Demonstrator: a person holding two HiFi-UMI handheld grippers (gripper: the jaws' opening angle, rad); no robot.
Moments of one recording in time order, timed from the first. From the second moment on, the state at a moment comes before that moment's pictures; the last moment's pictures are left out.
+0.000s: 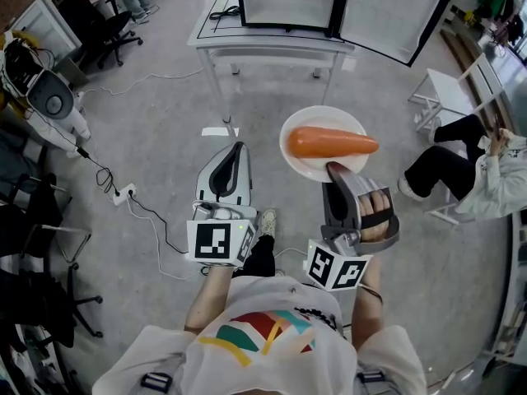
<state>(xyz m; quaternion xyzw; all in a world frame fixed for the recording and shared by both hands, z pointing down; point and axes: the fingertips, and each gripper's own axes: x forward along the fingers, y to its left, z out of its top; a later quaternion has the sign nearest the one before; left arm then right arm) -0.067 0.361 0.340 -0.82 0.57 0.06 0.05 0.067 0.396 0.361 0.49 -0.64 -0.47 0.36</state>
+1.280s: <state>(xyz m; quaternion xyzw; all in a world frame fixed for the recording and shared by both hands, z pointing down) -0.101 0.069 0.307 -0.84 0.54 0.09 0.06 0.035 0.110 0.338 0.50 -0.61 -0.48 0.38</state>
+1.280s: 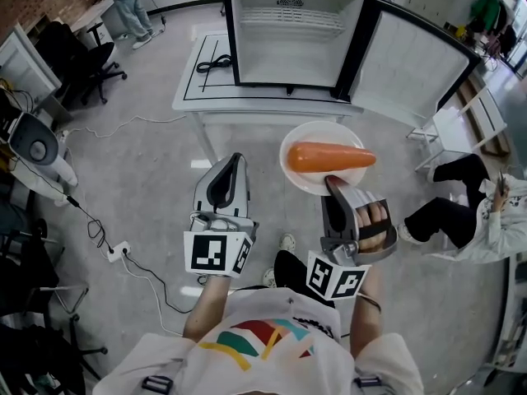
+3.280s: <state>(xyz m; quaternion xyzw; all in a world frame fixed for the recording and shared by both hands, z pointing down) -0.037 -0.285 0.293 -0.82 0.56 0.07 0.07 0.095 -0.253 0.324 0.47 -0.62 -0.51 0.38</state>
